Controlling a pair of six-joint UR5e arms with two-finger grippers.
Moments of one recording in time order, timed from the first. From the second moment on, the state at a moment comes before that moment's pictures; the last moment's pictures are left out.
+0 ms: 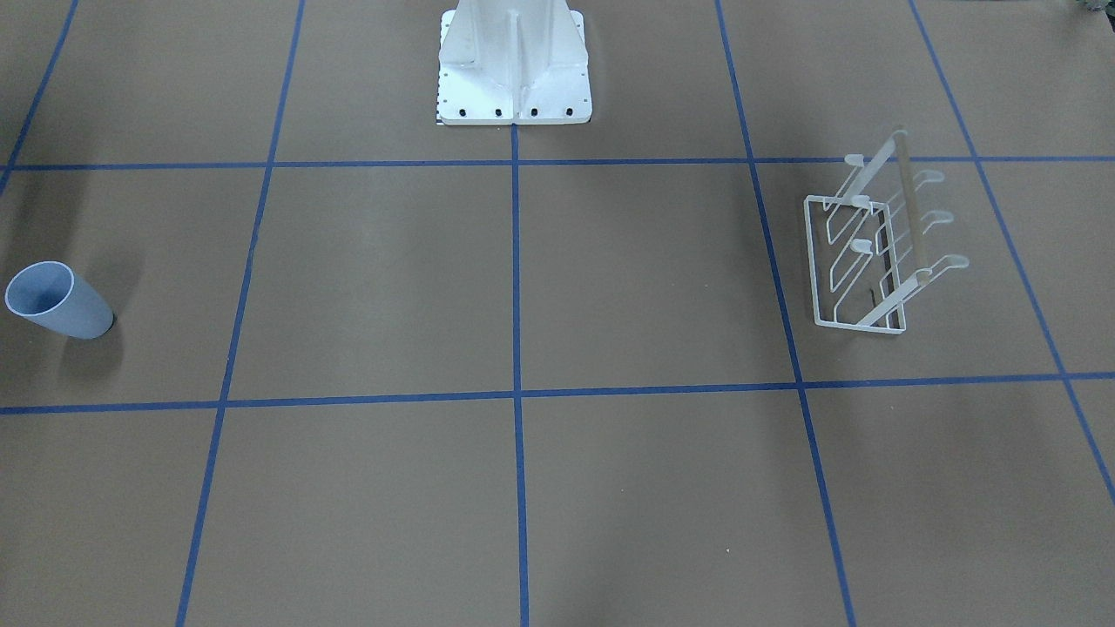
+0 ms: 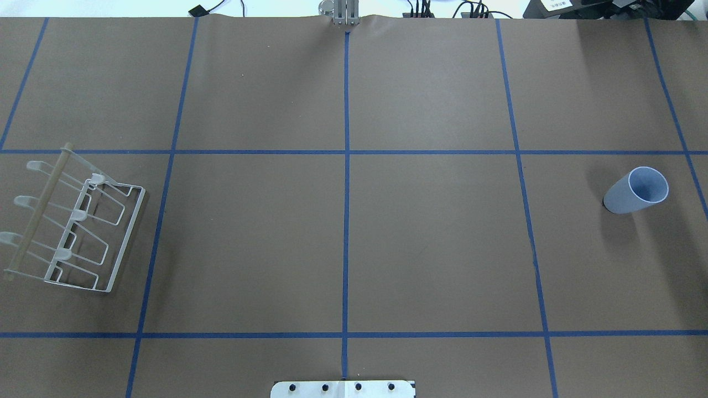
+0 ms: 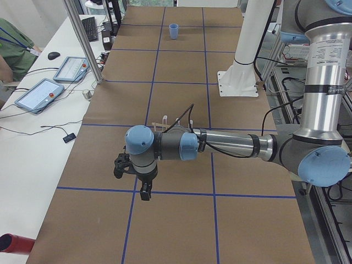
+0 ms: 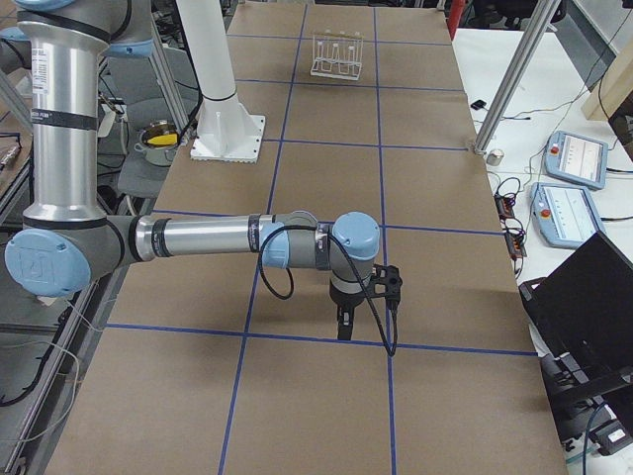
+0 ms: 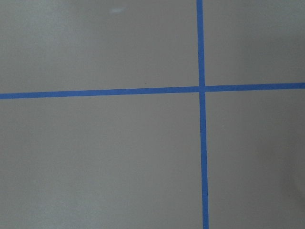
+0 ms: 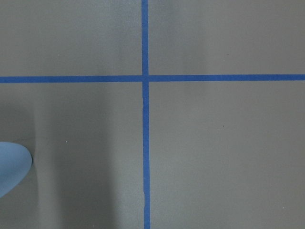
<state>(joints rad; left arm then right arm) -1.63 -1.59 -1.65 -1.46 -2.31 0.10 1.56 -1.65 1.75 -1.65 2.28 0.04</state>
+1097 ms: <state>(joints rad) -1.62 -1.55 -1.65 -1.55 -2.32 0.10 1.36 -1.52 1.79 -1.64 2.43 0.02</state>
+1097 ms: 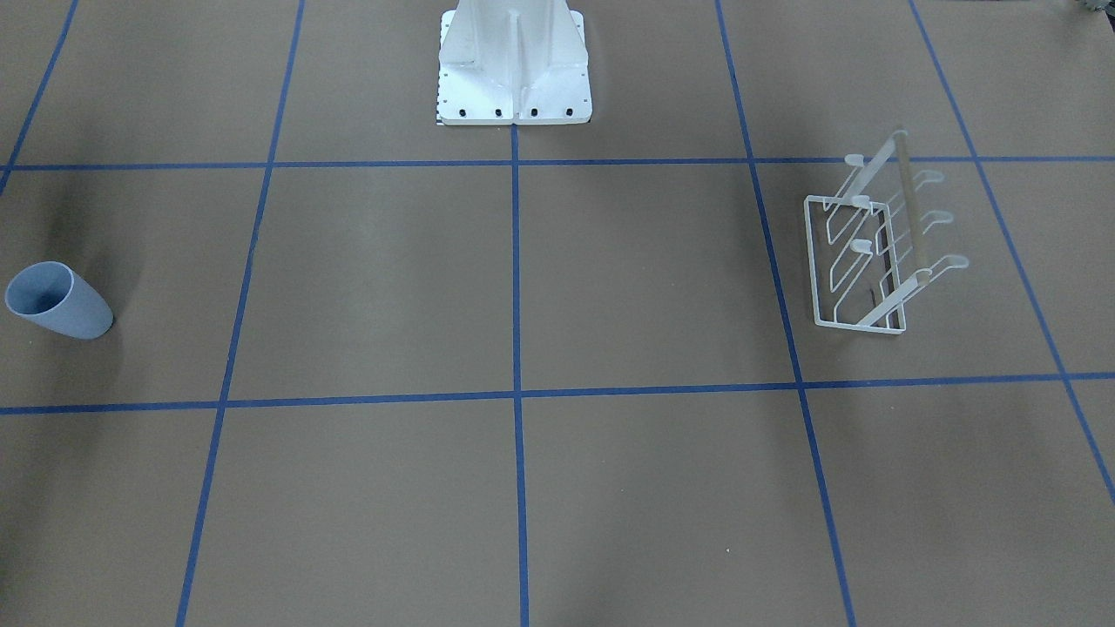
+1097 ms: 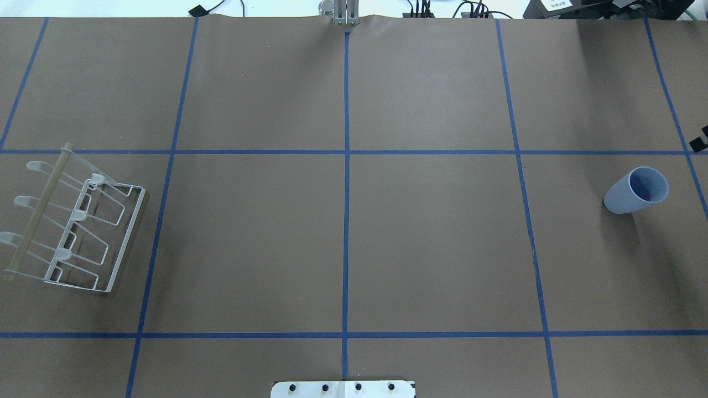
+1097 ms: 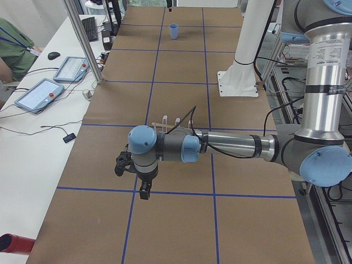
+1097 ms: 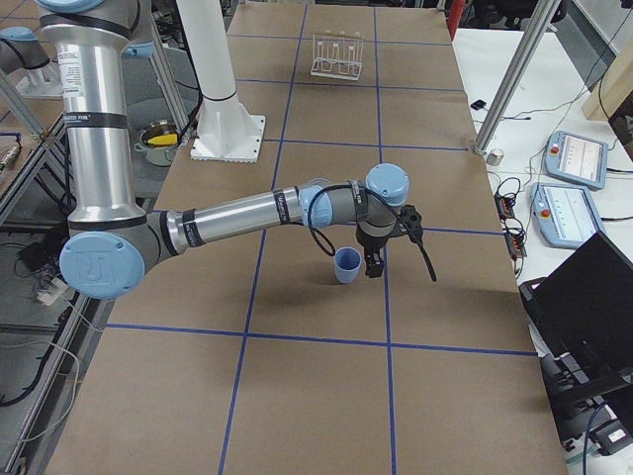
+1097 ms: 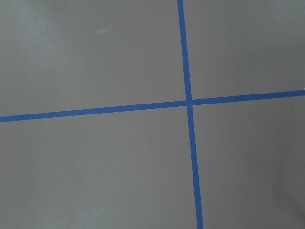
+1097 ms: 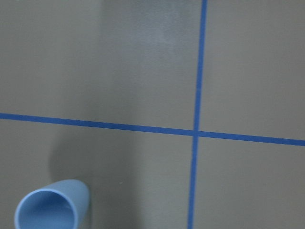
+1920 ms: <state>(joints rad) -1.62 -1.54 -1.65 -1.59 -2.32 0.10 1.25 -1.51 1.71 -1.65 2.37 -0.05</state>
